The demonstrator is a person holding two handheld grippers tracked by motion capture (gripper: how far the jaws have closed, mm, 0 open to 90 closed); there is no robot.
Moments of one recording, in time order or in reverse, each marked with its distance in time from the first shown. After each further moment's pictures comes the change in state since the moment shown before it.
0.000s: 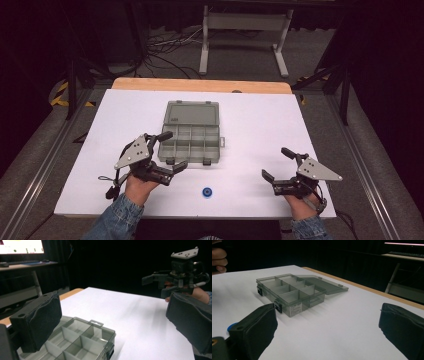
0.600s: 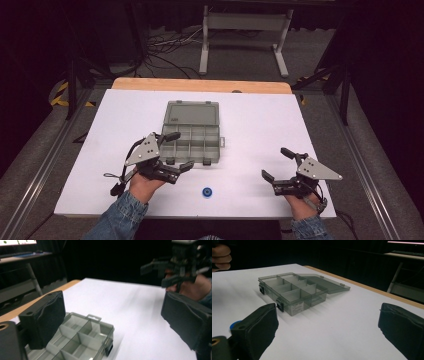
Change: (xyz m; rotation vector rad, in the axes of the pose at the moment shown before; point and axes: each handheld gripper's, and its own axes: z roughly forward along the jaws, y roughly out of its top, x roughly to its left) left arm -0.005 0.013 0.017 0.179 -0.008 0.066; right arm 0.000 0.002 0.000 0.013 0.016 -0.005
